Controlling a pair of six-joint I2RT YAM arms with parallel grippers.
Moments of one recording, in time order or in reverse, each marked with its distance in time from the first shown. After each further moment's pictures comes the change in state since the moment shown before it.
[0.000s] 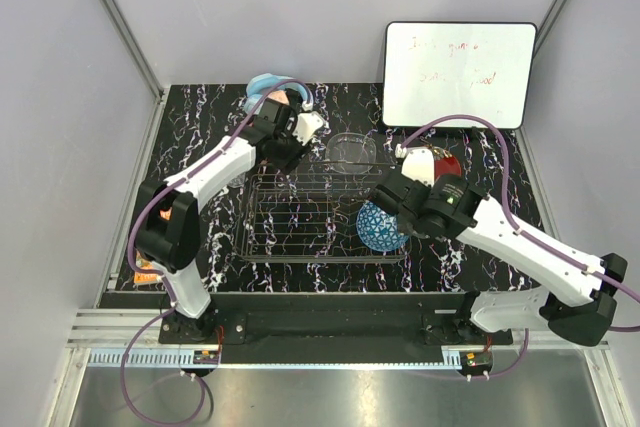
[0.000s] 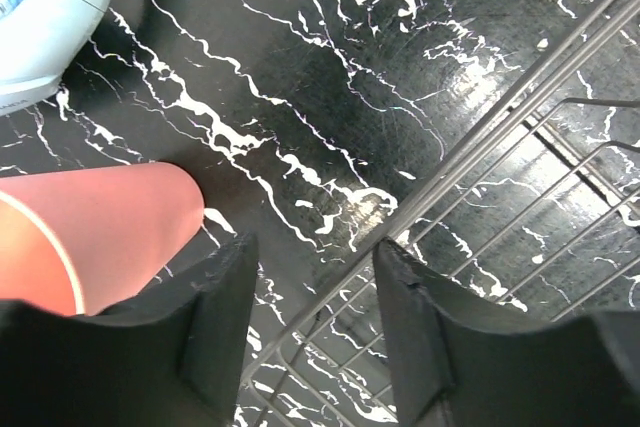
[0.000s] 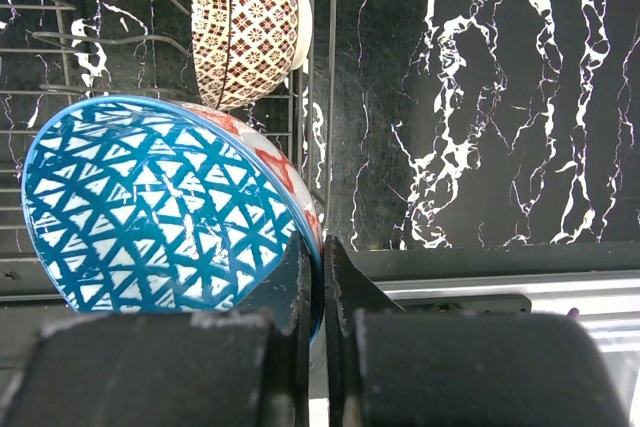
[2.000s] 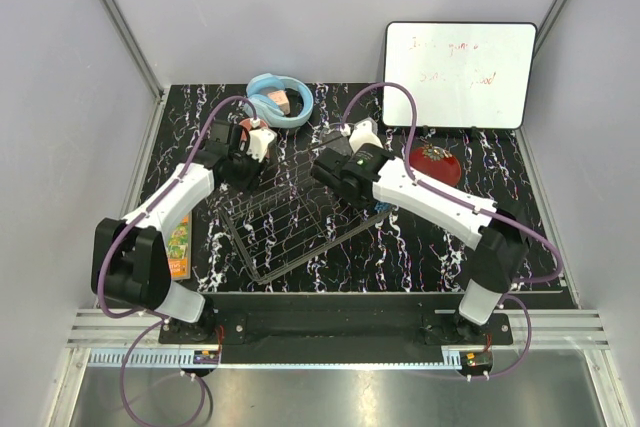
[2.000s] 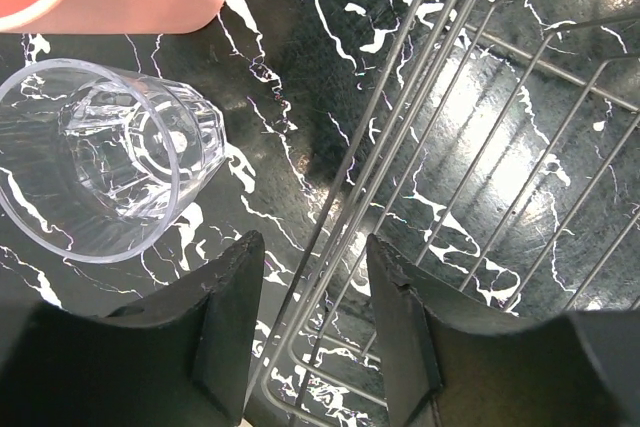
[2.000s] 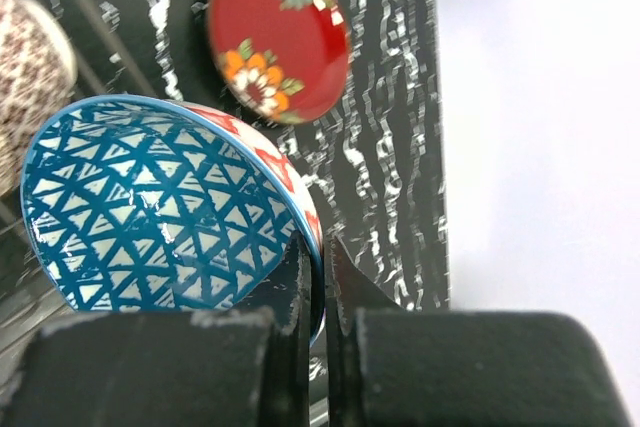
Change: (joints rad) left arm 0.200 -0.293 -0.335 -0.014 0.042 -0.074; right arm -0.066 0.488 0.235 0.013 0.445 -0.193
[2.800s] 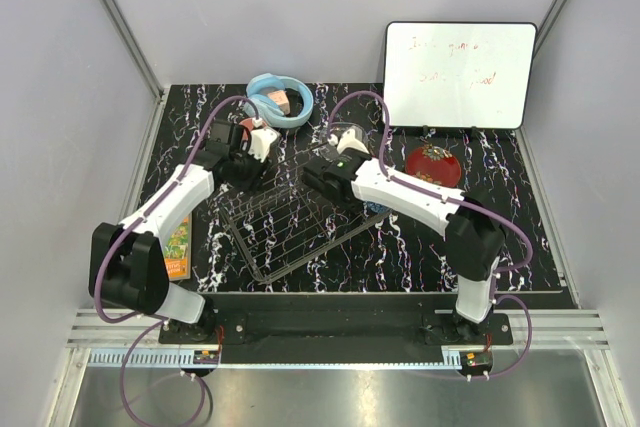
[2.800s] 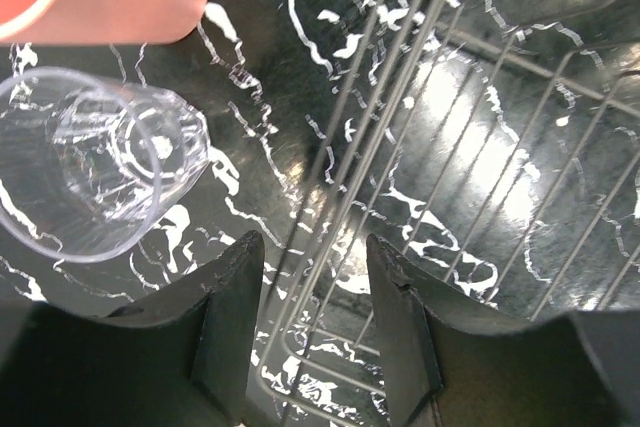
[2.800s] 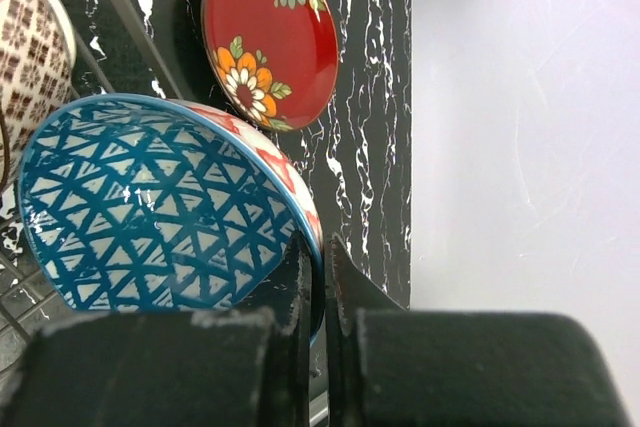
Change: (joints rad) left arm -0.018 -0.026 0.005 -0.022 0.026 -0.006; right arm -0.008 0.138 0.000 0.020 0.058 -0.059
